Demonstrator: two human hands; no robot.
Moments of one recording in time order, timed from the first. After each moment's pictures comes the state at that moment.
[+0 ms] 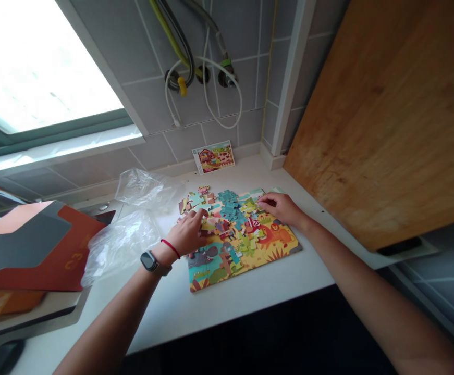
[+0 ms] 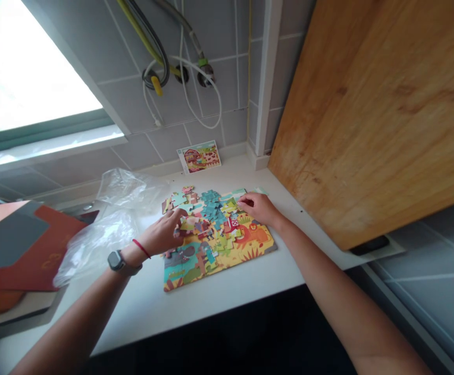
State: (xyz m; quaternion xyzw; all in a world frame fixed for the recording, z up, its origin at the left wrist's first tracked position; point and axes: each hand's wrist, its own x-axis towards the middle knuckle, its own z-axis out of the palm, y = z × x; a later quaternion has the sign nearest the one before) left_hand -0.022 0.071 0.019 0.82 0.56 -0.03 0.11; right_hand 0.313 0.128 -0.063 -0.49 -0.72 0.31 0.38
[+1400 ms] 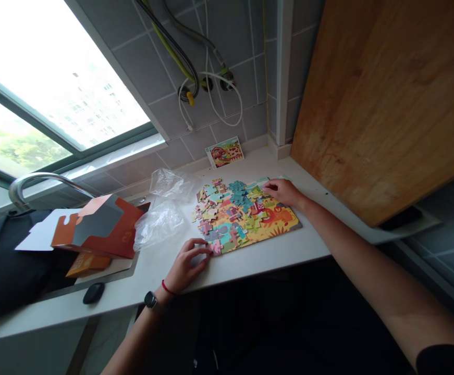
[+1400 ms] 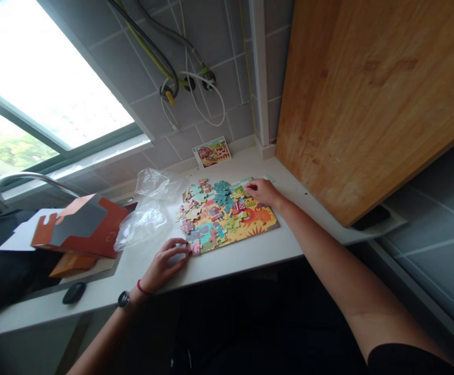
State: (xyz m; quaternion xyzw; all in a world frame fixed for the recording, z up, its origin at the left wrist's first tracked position) left_hand -0.069 -0.079 -0.010 0.80 0.53 0.19 0.21; right_hand 0.312 0.136 -0.071 -0.46 -0.72 0.32 0.41
